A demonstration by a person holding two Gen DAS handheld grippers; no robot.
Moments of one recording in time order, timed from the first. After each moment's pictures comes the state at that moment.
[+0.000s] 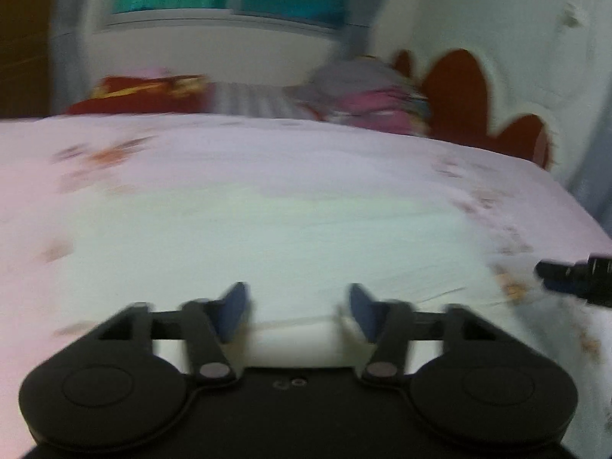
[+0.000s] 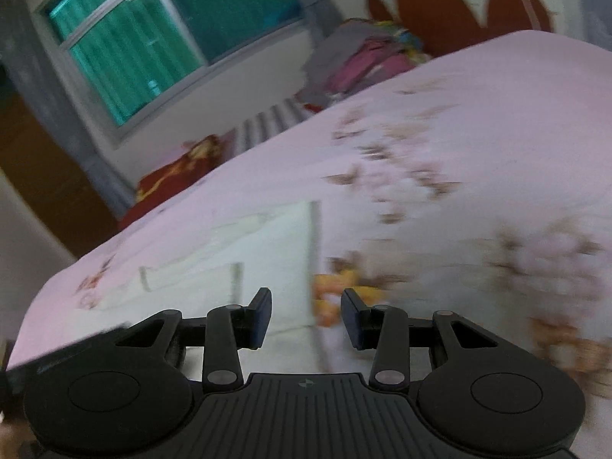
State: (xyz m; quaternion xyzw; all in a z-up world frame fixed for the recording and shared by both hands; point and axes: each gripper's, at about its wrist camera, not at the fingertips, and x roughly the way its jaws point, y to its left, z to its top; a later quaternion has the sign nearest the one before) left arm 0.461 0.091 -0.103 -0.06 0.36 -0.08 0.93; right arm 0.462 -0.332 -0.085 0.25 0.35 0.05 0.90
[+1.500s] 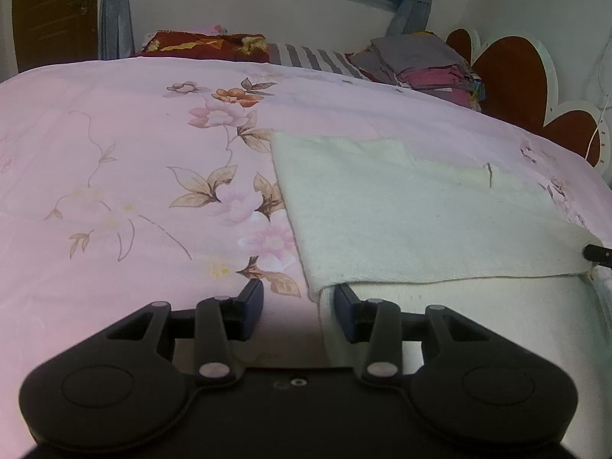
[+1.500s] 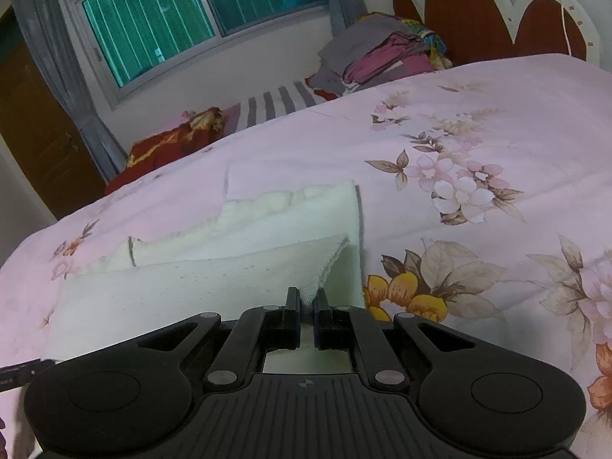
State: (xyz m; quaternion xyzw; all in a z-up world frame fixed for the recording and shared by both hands) left arm 0.485 0.190 -0.138 -0.07 0.42 -0.05 0.90; right arm 0.500 -0.280 -0.113 0.18 0.38 0.04 0.91
